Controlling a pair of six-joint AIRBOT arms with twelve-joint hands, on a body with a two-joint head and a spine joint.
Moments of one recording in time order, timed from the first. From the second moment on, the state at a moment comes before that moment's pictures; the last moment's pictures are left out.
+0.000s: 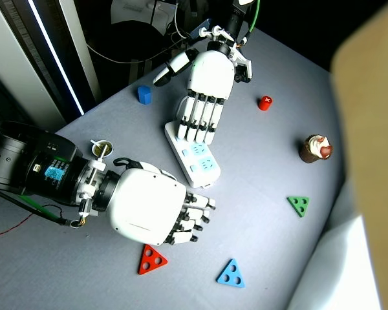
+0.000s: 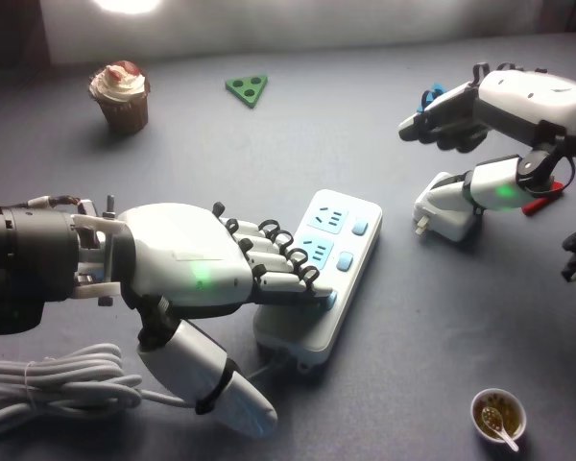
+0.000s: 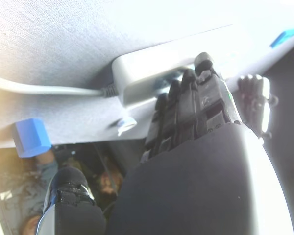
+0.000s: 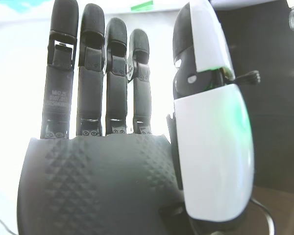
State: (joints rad) left arm 0.65 -1.05 1.11 1.37 -0.39 -0.18; right arm -0.35 -1.13 1.23 0.38 0.50 -0.84
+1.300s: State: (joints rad) left arm 0.37 -1.02 1.10 1.57 -0.42 -0.42; right arm -0.47 -0.80 1.10 0.04 0.54 -0.87
